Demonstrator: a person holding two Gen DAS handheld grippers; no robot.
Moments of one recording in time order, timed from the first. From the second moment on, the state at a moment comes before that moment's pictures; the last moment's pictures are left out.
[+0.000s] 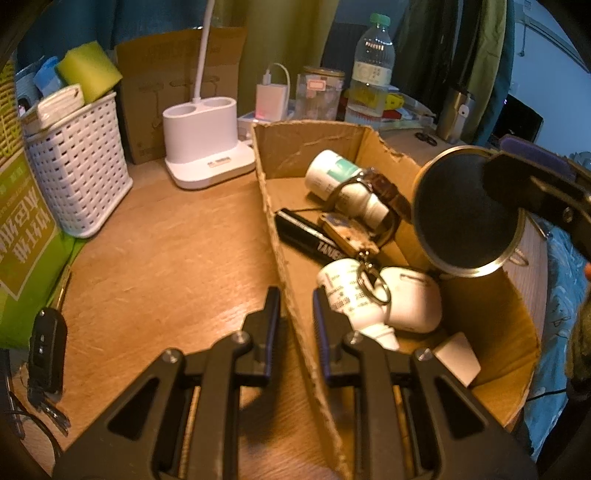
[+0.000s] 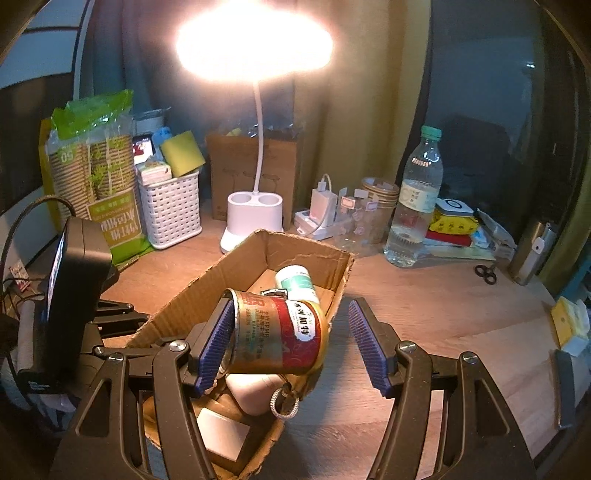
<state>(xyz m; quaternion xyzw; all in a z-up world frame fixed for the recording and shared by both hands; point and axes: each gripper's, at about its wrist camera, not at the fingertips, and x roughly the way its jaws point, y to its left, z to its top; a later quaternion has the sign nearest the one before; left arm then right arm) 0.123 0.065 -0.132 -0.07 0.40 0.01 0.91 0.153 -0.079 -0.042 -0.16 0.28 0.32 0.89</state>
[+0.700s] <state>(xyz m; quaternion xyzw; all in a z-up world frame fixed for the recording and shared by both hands) 0.111 0.060 -0.113 -0.06 0.35 0.02 0.93 0.141 -0.118 -0.032 -0.12 0.27 0.31 0.90</state>
